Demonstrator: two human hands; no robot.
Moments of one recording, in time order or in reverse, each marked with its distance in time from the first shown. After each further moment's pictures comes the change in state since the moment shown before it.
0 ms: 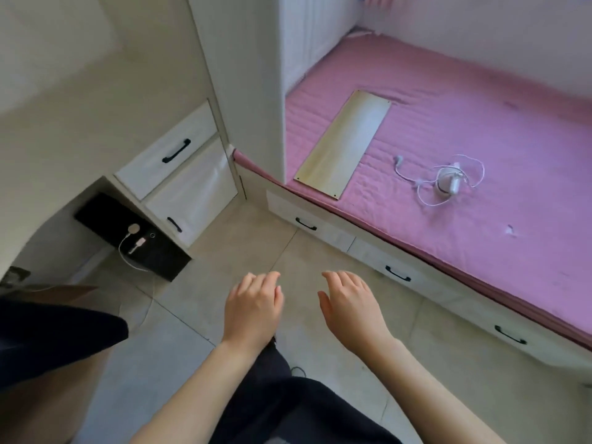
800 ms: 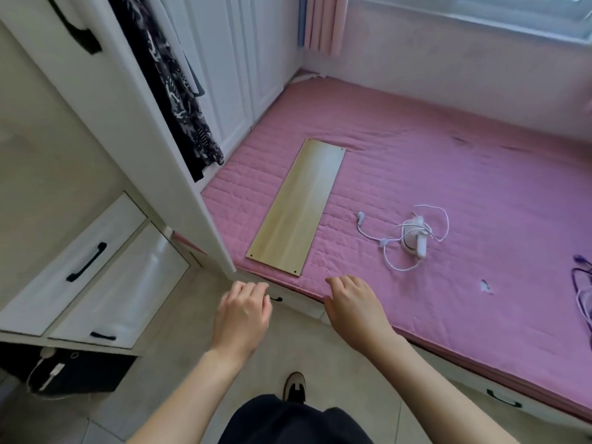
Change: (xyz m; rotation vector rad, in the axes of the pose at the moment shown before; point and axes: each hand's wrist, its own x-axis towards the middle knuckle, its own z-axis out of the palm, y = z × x) left_hand 0.325 0.079 0.051 0.003 -0.031 0.144; right_hand 0.259 0.193 -0.063 -0.077 -0.008 0.152
